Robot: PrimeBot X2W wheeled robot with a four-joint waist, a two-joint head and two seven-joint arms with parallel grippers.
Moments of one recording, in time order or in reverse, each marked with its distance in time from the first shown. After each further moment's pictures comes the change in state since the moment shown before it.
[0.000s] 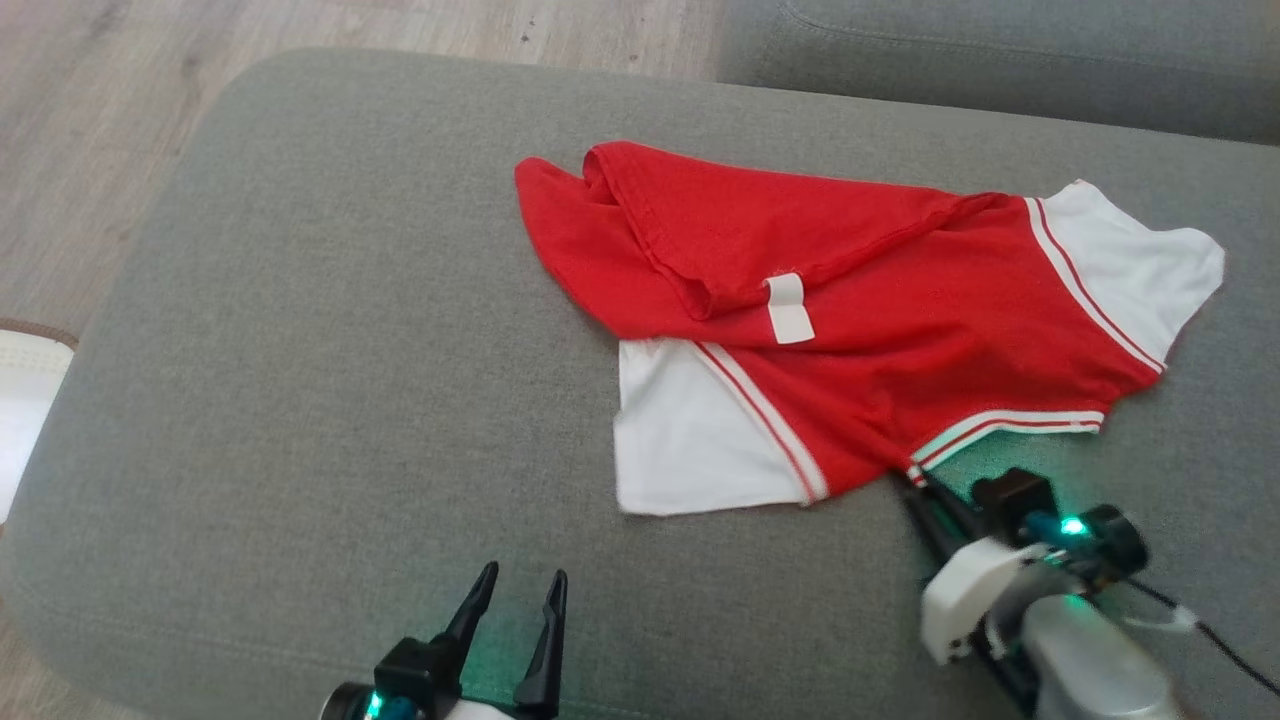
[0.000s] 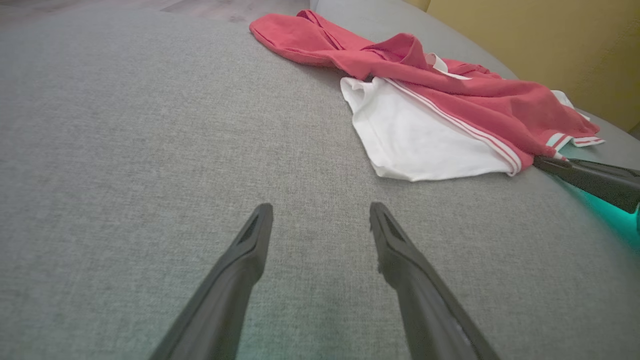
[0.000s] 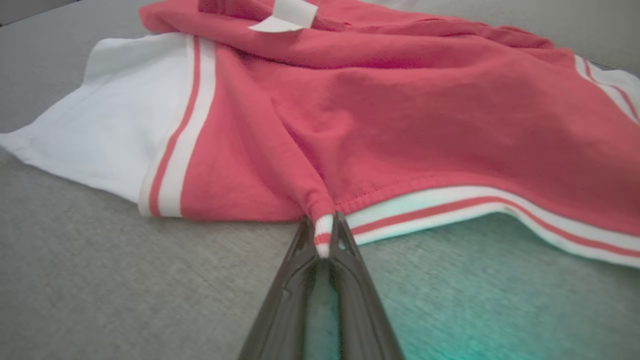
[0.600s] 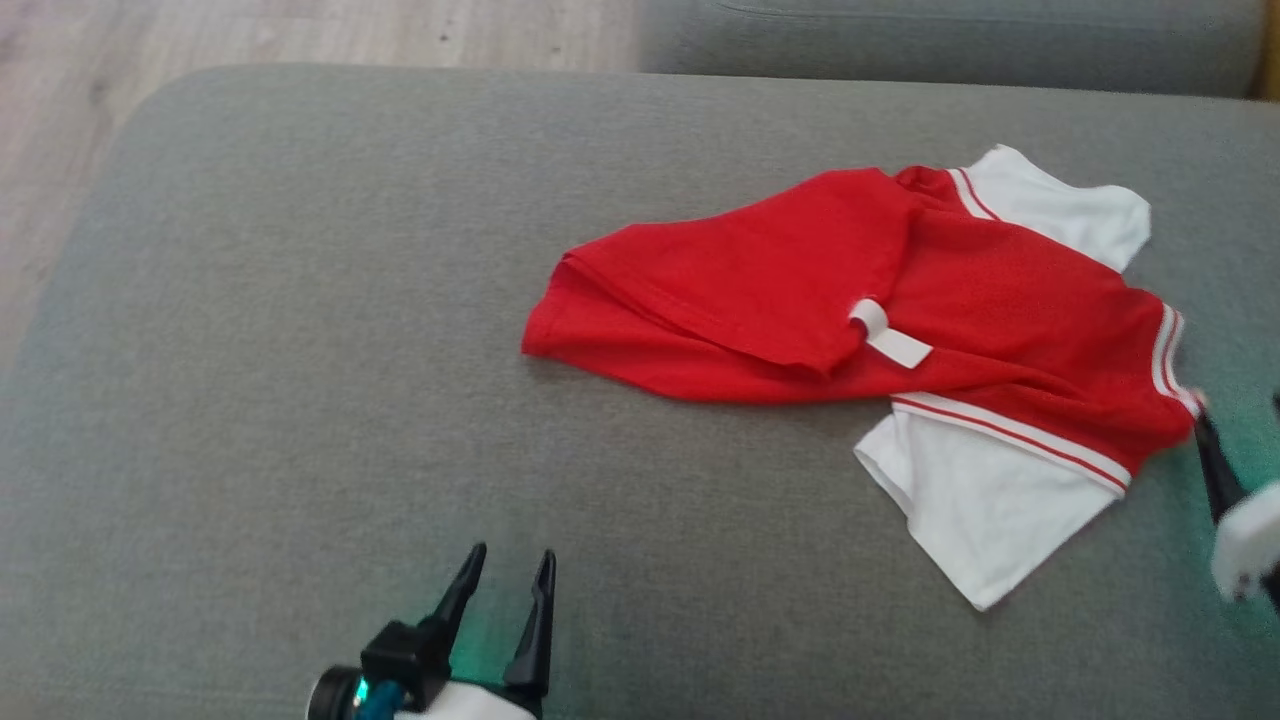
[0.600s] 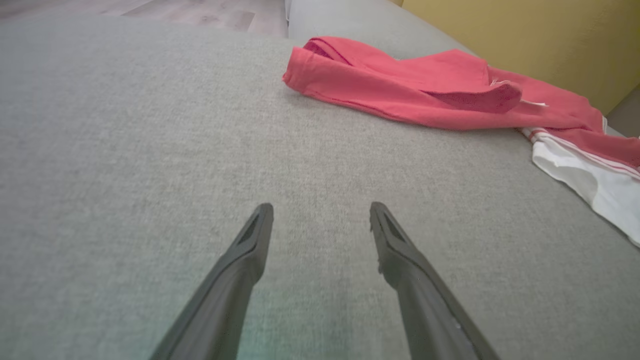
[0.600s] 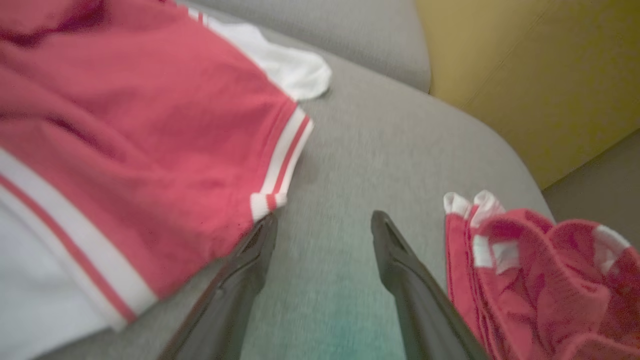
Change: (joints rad) left arm -0.013 0.000 0.022 -0.002 0.000 0.001 0.000; right arm -0.016 -0.329 -0.210 0.049 0.011 0.000 0.014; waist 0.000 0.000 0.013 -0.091
